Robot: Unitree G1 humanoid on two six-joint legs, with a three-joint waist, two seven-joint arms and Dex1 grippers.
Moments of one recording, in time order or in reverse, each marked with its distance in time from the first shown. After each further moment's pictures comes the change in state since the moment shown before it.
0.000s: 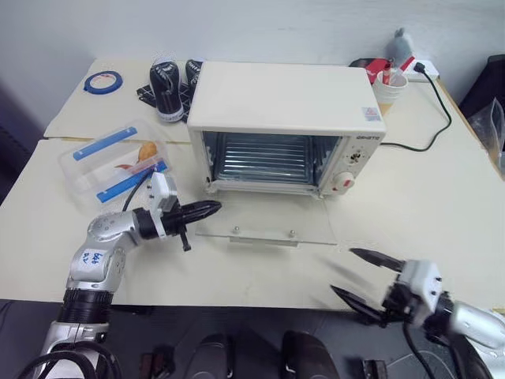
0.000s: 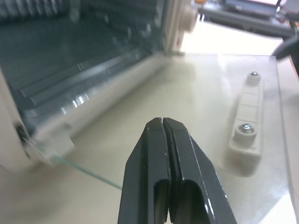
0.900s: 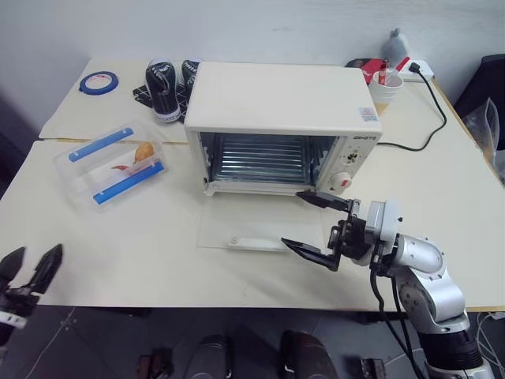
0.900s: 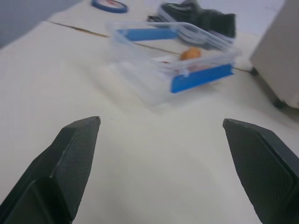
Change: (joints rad) left arm 0.732 -0.117 0.949 -0.266 -0.385 0.112 0.435; right arm -0.592 0.123 0.349 0.124 0.098 -0.020 0.108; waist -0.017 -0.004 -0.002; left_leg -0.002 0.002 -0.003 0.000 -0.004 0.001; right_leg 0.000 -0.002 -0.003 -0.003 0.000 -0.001
